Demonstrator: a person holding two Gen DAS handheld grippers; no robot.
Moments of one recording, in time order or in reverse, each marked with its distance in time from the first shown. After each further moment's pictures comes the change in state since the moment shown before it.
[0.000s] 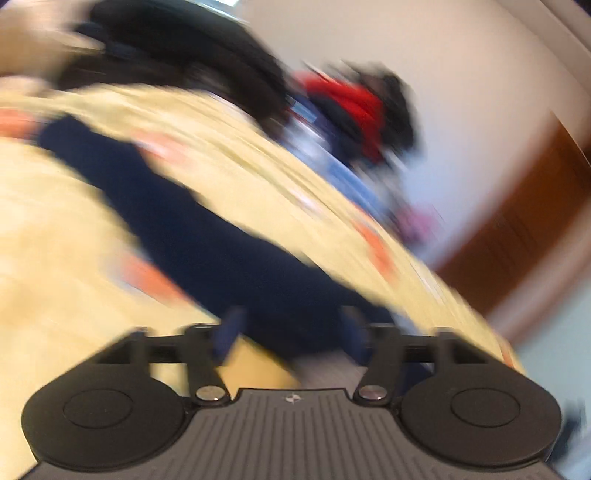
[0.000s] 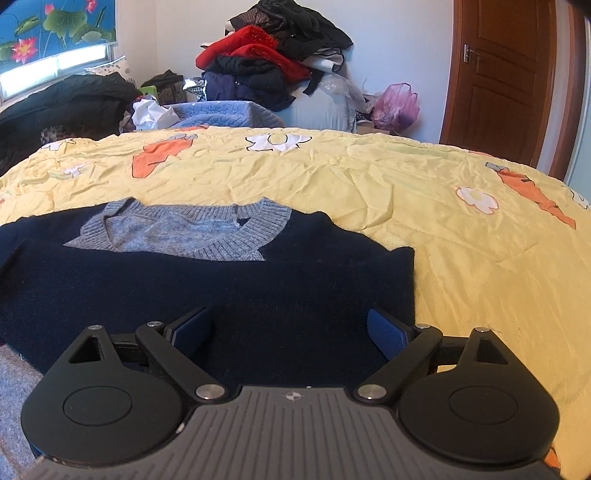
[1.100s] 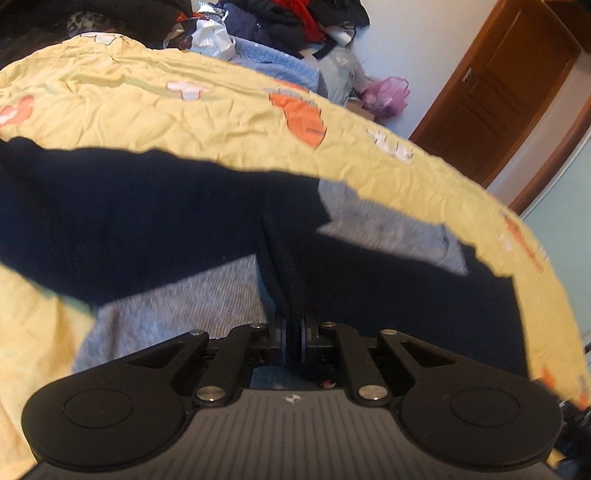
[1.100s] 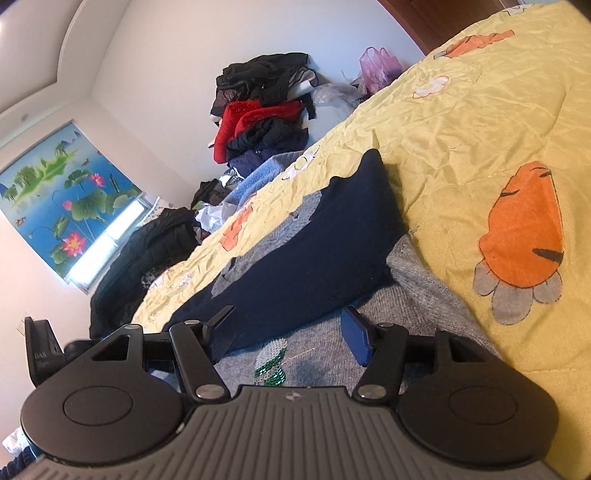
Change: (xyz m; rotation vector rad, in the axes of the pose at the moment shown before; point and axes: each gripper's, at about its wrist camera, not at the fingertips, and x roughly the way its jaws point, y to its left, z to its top) left arm 0.090 -0.132 -0.083 0.386 0.364 -0.061; right arm -0.087 -0.046 -0.090 0.621 -0.118 0.392
